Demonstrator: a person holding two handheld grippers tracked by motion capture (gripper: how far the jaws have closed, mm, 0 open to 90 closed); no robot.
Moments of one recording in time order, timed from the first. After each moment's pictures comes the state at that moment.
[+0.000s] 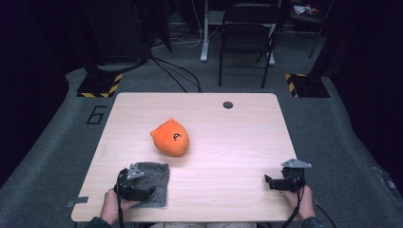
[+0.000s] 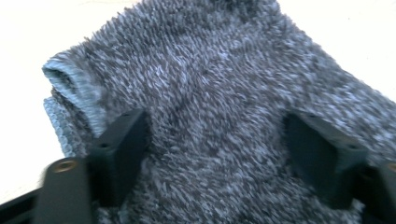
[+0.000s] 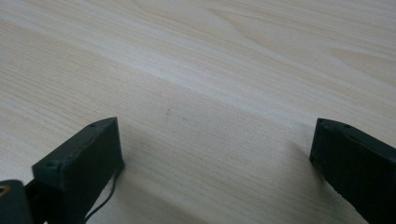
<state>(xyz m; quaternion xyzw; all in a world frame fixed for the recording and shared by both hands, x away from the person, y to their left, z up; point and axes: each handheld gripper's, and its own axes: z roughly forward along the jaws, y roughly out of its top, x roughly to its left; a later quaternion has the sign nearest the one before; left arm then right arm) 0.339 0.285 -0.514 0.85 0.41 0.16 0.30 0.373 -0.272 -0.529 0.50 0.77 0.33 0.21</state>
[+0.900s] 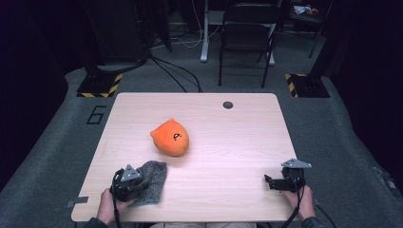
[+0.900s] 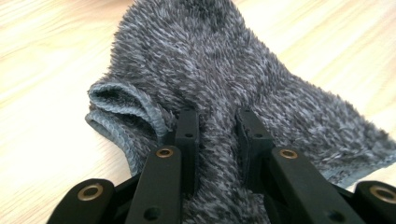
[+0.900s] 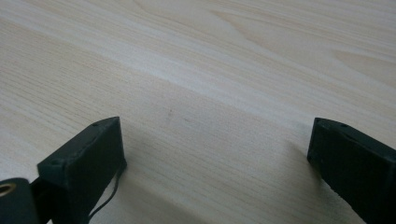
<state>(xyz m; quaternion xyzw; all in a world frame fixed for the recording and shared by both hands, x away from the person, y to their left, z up) 0.332 0.293 -0.505 0.85 0.39 0.15 0.33 0.373 -0.271 -0.529 0.50 0.77 0.33 0.21</state>
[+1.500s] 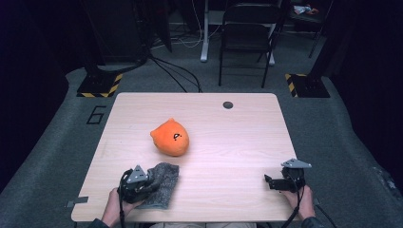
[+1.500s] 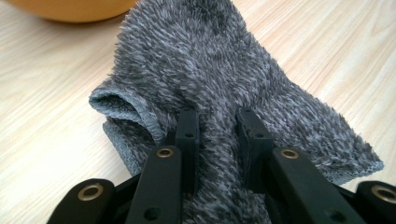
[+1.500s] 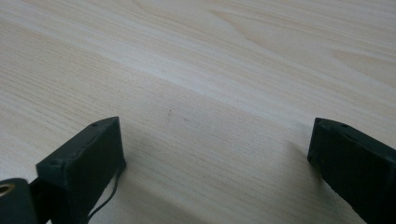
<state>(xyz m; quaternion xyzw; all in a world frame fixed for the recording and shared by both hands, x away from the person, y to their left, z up) 0.327 0.263 -0.491 0.86 0.34 0.12 0.35 0.373 -0.271 -0.529 0.50 0.77 0.33 0.21</state>
